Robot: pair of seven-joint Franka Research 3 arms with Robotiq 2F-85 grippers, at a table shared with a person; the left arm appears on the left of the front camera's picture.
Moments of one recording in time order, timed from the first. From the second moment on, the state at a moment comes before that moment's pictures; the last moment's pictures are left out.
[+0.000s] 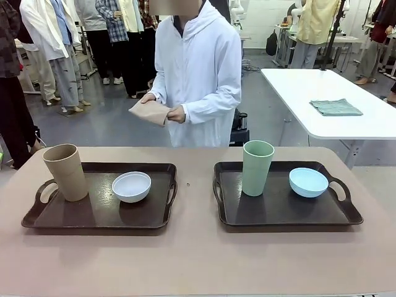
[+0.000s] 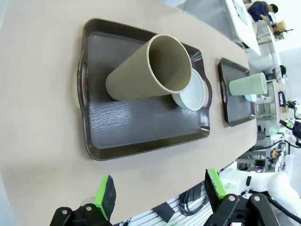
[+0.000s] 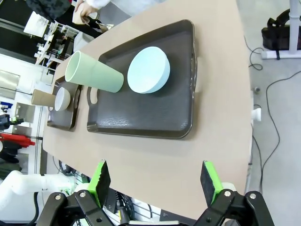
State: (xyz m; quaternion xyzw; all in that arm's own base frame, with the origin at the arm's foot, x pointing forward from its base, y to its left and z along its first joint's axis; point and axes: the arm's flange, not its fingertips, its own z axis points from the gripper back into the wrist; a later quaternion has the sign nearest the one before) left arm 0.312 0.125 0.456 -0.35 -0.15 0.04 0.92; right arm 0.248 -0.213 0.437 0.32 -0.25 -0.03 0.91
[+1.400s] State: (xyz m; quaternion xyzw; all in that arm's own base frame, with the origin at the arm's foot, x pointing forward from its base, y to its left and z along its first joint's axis) left arm 0.312 0.124 0.456 -0.35 -0.15 0.04 0.92; right arm 0.248 -0.213 0.437 0.32 -0.25 -0.03 0.91
